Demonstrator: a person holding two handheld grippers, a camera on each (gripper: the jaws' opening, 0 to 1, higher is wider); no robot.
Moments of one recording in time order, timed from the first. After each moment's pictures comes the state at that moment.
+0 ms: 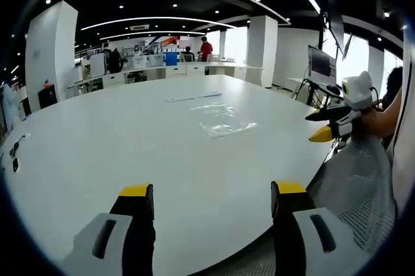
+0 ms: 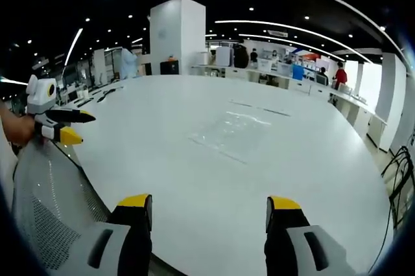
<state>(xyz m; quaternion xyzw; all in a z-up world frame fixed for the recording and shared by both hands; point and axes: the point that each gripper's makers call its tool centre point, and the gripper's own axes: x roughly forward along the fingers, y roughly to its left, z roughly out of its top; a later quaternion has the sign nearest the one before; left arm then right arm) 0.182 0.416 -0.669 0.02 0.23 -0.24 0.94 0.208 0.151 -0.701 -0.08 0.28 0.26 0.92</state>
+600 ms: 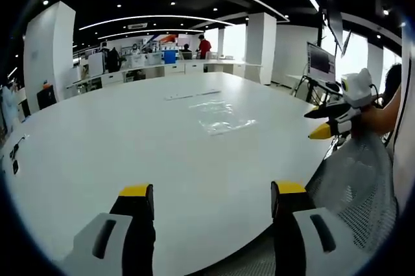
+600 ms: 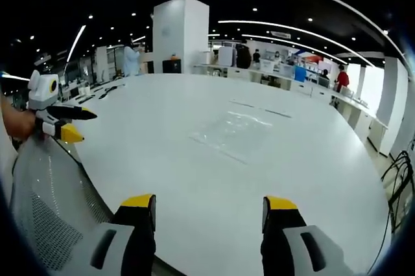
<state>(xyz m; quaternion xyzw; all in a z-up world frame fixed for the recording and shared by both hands) 0.185 0.423 -0.683 0.02 0.24 -0.24 0.94 0.206 0.152 -0.702 -0.09 0.27 0.26 0.92</state>
